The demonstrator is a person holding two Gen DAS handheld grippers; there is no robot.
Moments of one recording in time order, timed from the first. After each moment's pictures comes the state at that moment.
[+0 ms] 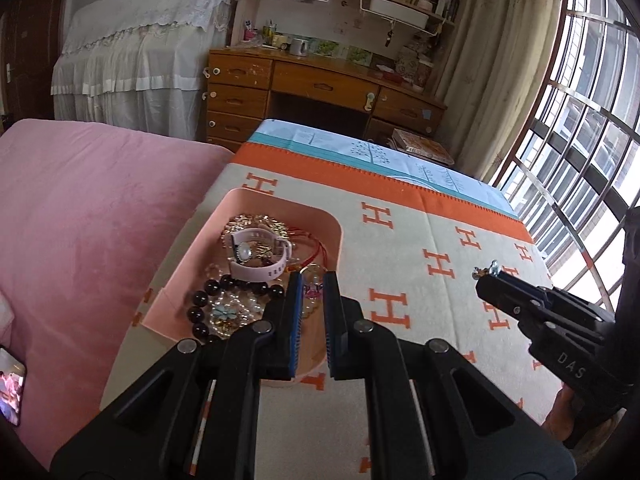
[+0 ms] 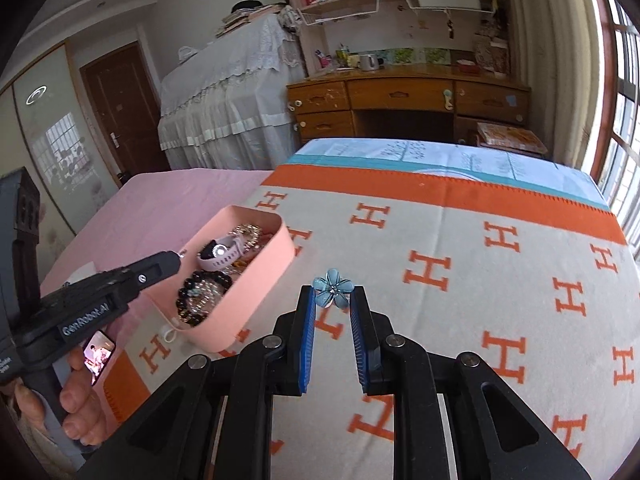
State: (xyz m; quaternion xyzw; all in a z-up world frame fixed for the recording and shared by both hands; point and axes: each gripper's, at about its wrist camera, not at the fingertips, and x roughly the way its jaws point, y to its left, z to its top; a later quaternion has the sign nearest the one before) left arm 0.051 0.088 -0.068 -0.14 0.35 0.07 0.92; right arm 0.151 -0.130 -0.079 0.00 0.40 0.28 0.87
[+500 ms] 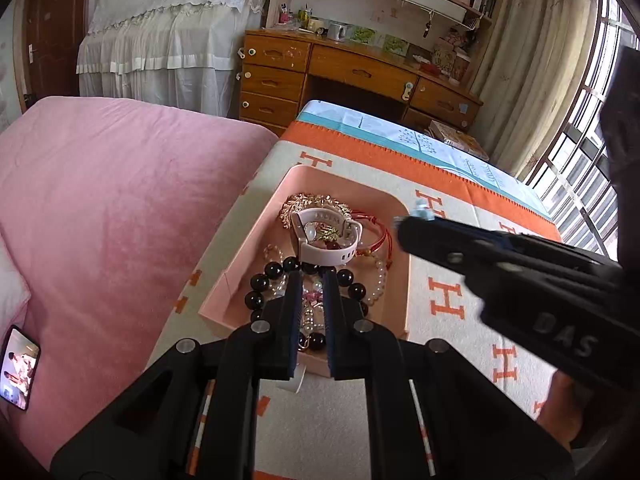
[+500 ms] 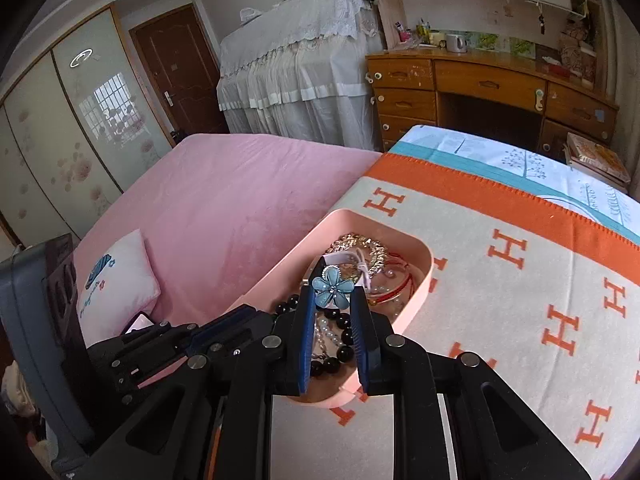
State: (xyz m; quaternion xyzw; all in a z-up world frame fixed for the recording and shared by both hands) left arm 0.045 0.124 -0.093 -0.16 0.38 0.11 0.91; right arm 0.171 0.021 -0.072 -0.03 0.45 0.38 0.81
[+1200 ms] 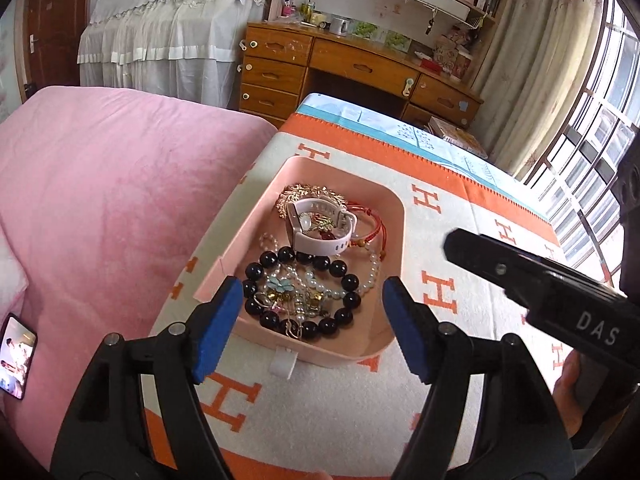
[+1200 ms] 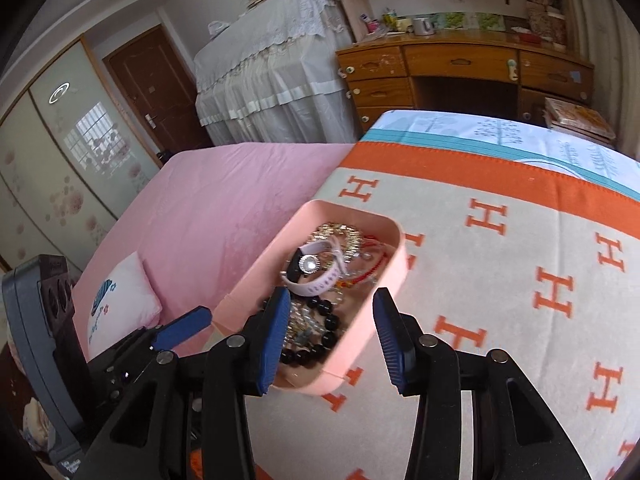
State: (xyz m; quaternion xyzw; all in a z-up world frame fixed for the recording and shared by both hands) left arm 0.046 0.113 -0.089 -0.17 0.39 0.11 0.90; right arm 0.173 -0.049 -0.081 0.03 0.46 0.33 0.83
